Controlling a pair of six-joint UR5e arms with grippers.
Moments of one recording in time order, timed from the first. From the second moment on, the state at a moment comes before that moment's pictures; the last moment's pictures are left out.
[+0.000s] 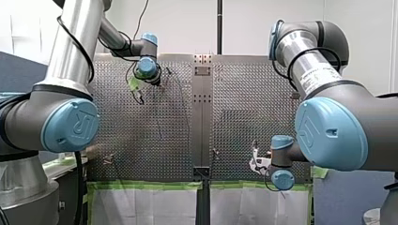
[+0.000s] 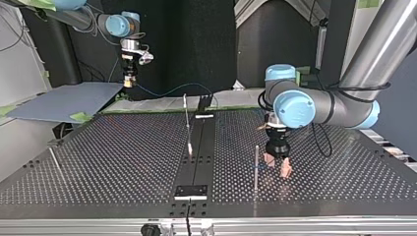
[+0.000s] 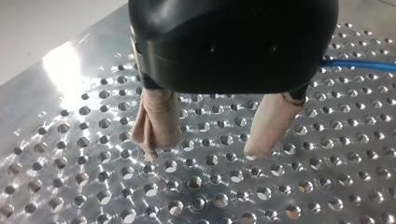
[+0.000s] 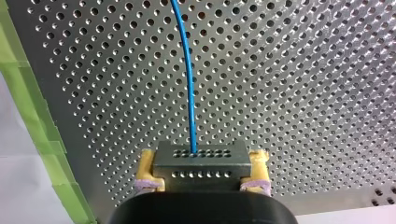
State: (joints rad) left arm -0.19 -1.84 -1.52 -3.00 -1.82 -2.18; right arm 1.86 -0.67 1.98 -1.35 1.62 1.70
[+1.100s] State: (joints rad) left arm -0.16 -1.84 -1.55 -3.06 -1.58 -2.53; right arm 1.86 -0.67 1.97 -1.33 1.62 1.70
